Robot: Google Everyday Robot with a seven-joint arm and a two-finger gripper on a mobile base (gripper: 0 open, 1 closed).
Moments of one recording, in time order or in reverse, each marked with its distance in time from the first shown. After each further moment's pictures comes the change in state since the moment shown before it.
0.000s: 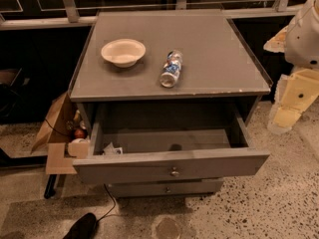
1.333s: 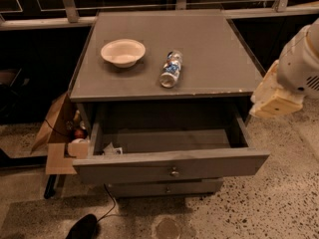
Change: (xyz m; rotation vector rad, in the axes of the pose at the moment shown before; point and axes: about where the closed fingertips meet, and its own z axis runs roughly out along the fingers) arm 0.001 0.018 0.027 0.020 -0.044 0.067
